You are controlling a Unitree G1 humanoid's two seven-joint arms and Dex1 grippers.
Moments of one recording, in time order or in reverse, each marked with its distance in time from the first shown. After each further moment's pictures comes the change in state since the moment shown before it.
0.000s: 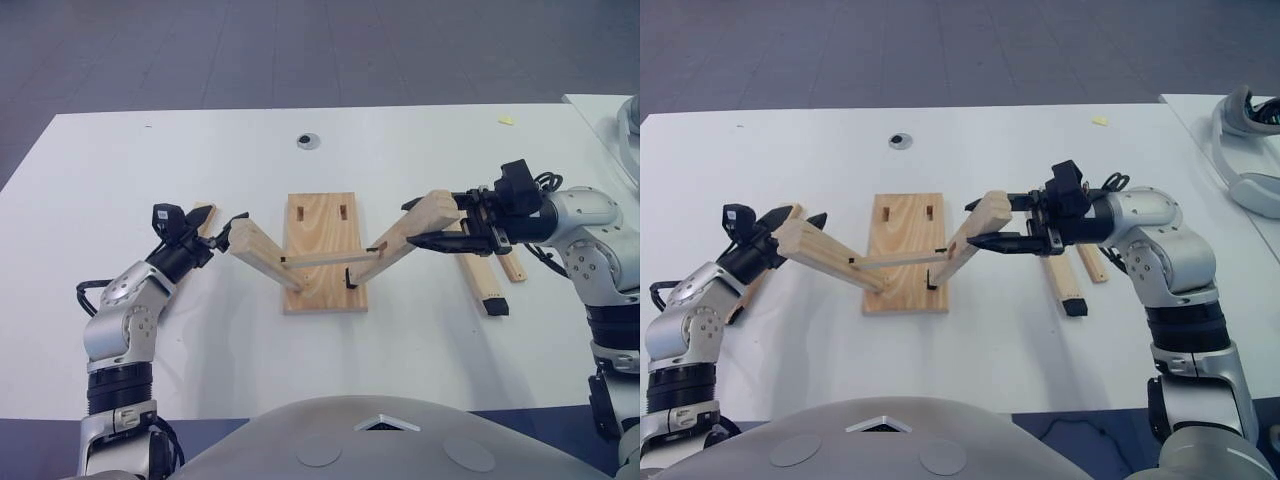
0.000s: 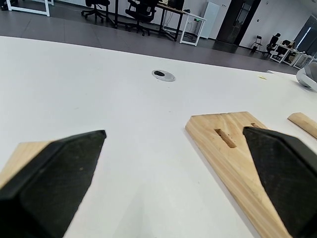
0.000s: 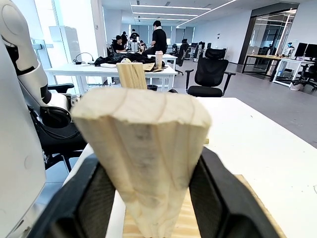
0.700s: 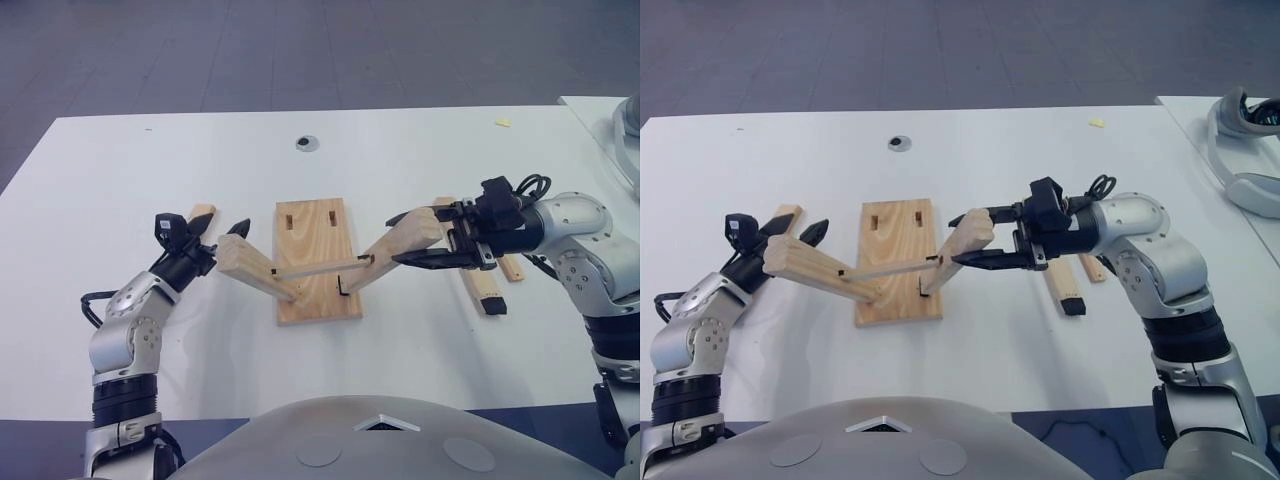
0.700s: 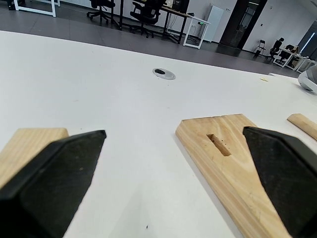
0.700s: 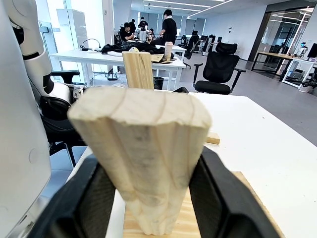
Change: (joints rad) left arm 0.043 -0.030 -0.003 -0.029 0.000 -0.019 0.030; right arm 0.005 -0.020 0.085 -0.068 -0.005 -0.006 -0.064
